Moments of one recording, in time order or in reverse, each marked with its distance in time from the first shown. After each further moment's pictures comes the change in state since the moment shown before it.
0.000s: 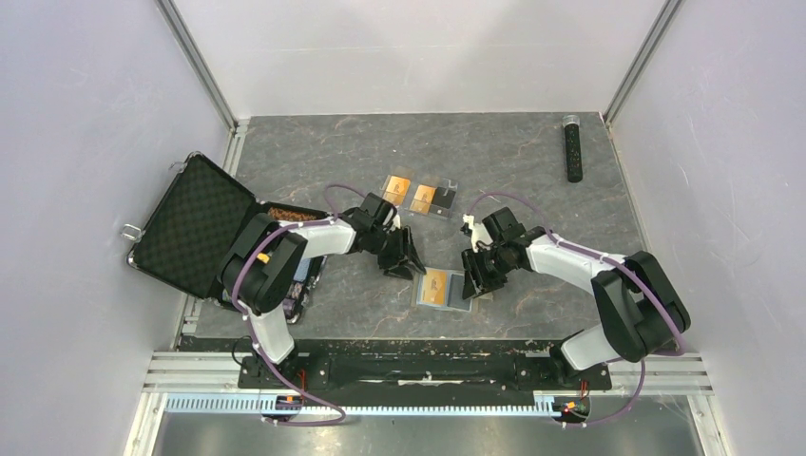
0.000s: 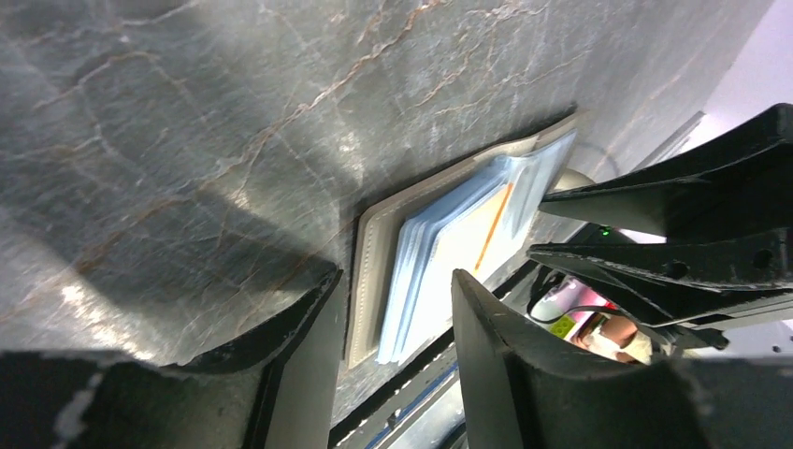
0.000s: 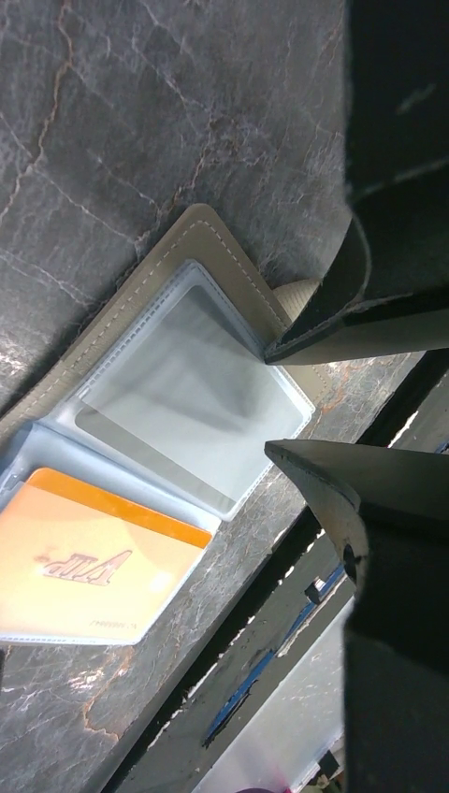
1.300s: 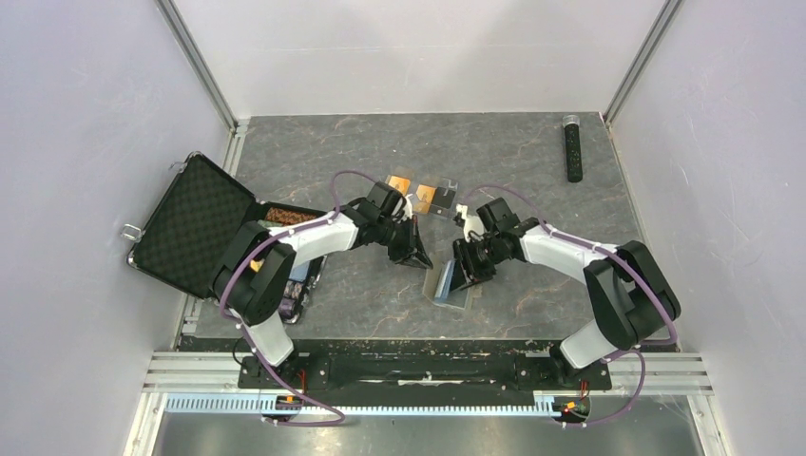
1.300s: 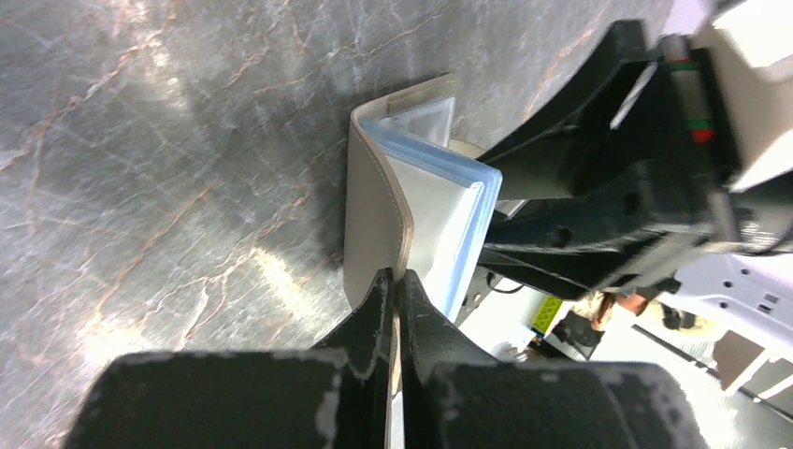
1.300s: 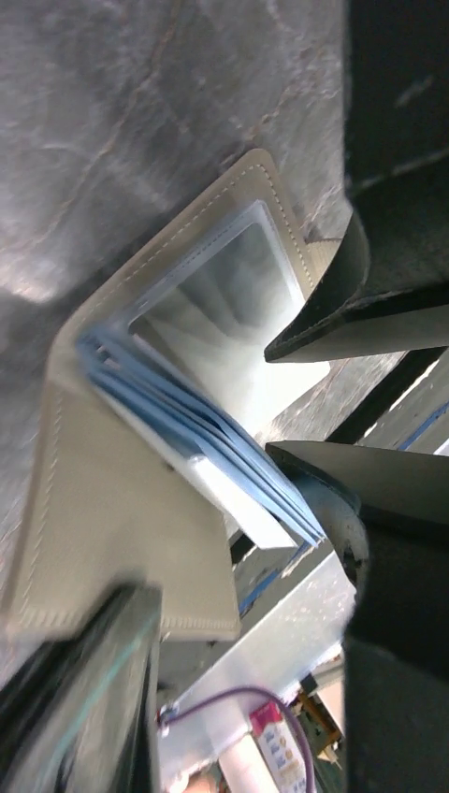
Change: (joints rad) left arm -0.058 -0.074 0.072 -0.005 0.044 -0.021; right arm 0.001 0.066 0.069 0.022 -0.107 0.048
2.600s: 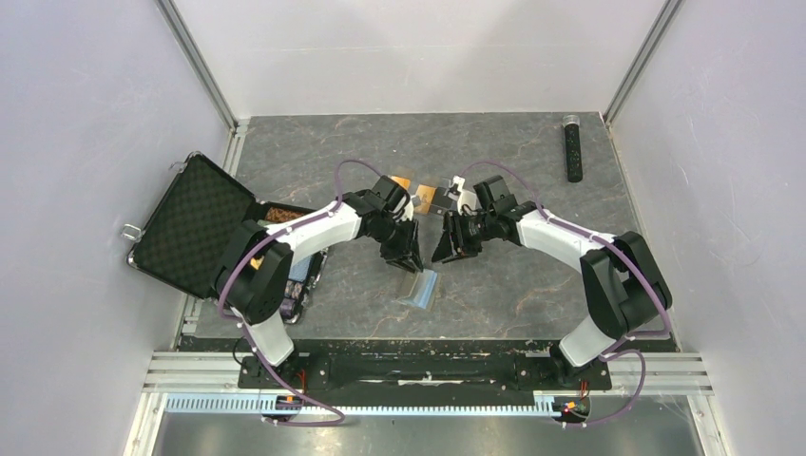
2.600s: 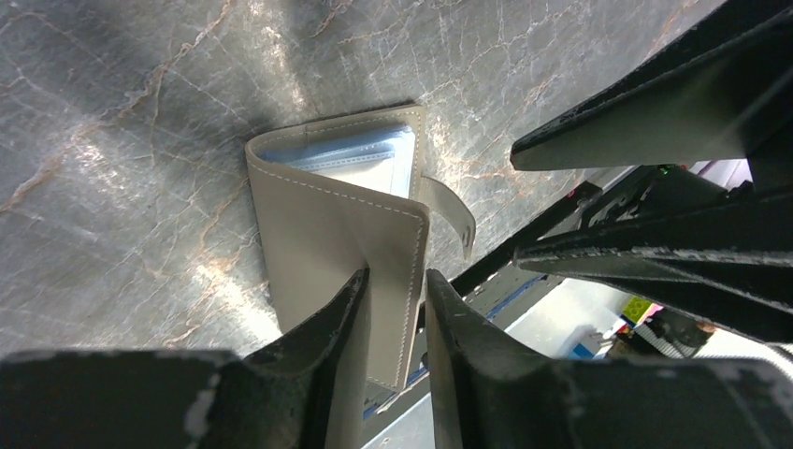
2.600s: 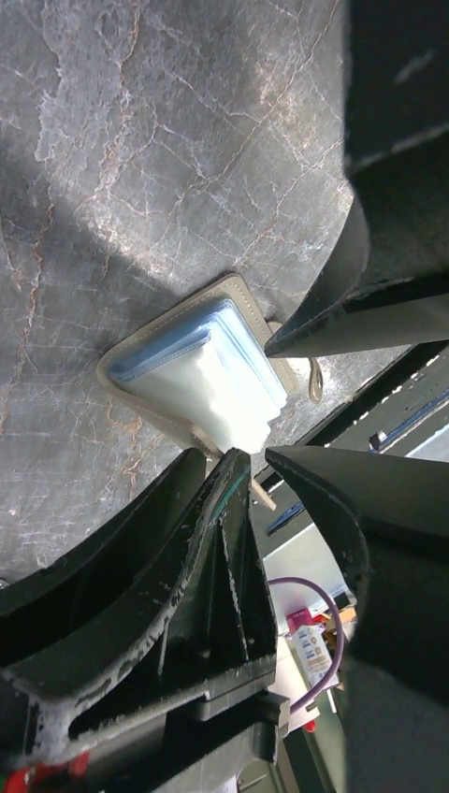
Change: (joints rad) left arm -0.008 0.011 0.158 -0.371 -0.130 0.248; right arm -0.020 0.062 0.161 0.131 -0.119 0.156
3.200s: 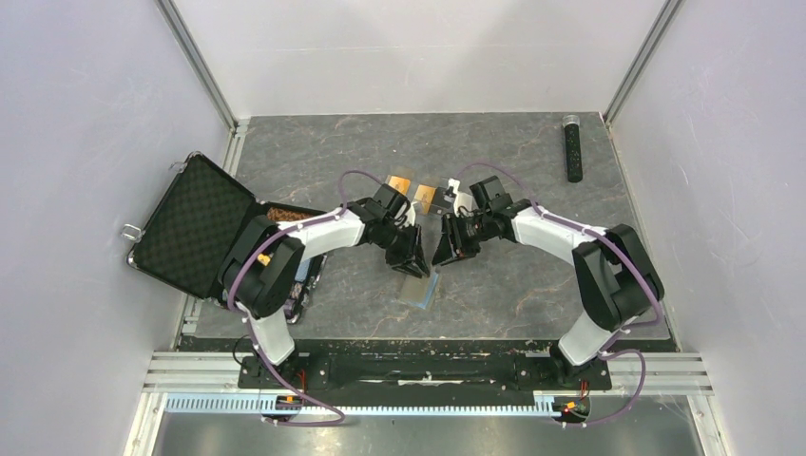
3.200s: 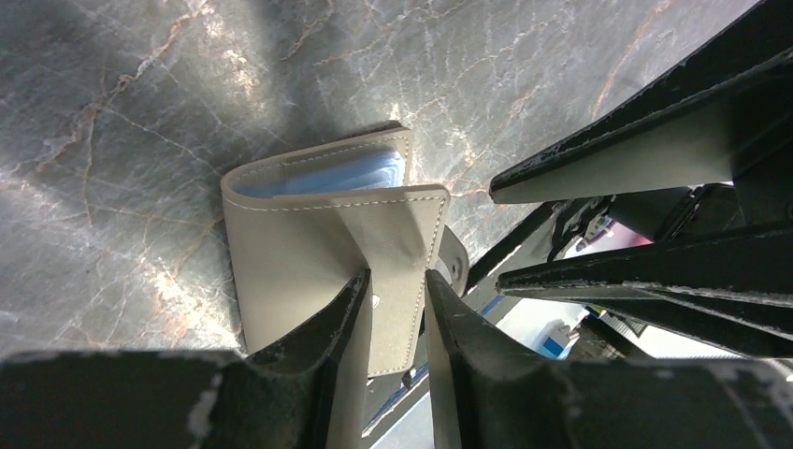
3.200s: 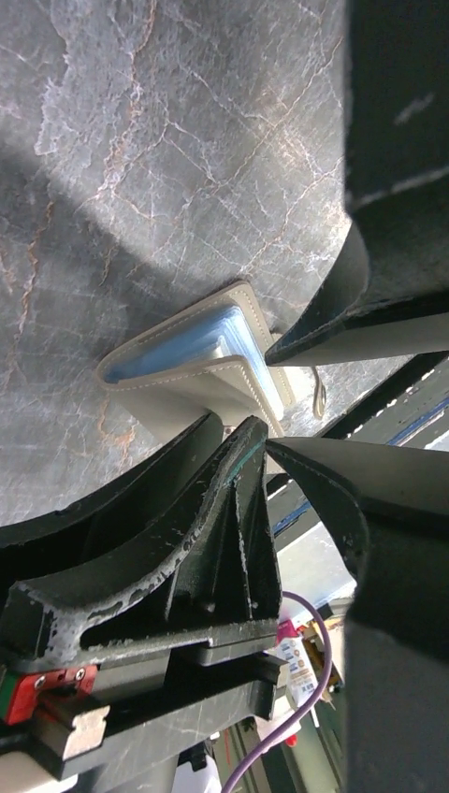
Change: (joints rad) left arm 0.000 0.035 -0.088 0.181 0.092 -0.075; right arm -0.001 0.037 0.027 -0.029 -0.016 -0.051
